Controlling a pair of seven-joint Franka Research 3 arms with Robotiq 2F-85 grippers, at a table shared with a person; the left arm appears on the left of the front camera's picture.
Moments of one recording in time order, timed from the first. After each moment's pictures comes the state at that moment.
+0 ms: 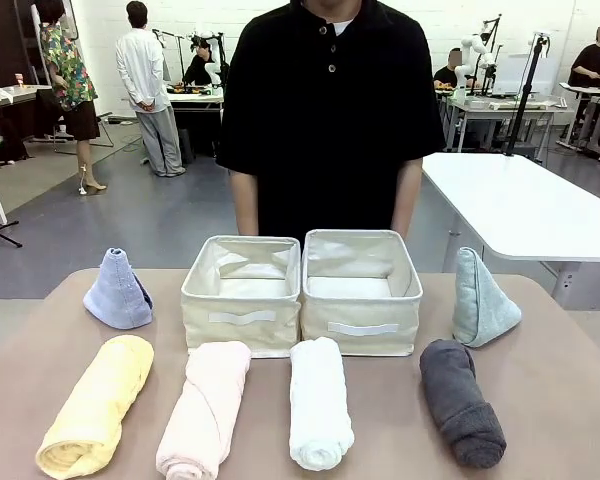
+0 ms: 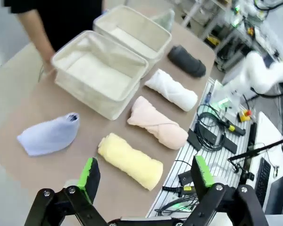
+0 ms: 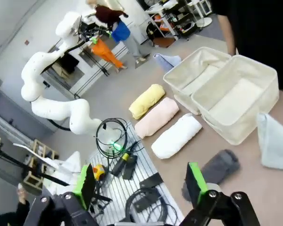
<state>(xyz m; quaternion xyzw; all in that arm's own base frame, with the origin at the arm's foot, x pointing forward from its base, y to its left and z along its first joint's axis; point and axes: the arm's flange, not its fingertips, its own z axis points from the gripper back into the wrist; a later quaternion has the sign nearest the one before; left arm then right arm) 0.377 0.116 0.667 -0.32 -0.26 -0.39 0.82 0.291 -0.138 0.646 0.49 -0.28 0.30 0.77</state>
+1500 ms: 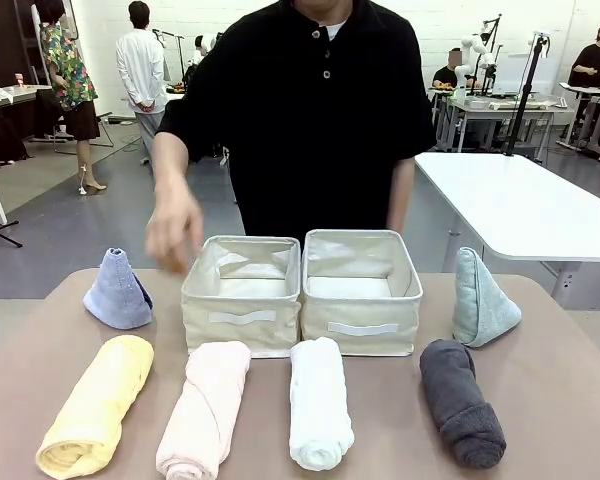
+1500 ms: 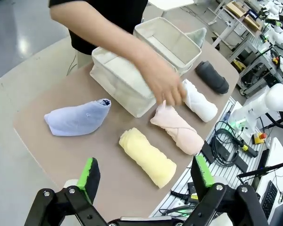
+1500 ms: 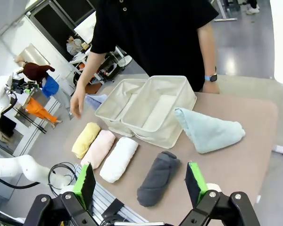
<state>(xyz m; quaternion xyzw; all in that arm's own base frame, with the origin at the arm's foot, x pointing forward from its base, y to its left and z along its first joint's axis) 0.346 0.164 0.680 -0.29 -0.30 -0.32 0.85 0.232 -0.204 0.646 0.37 -0.40 0.13 0.83</state>
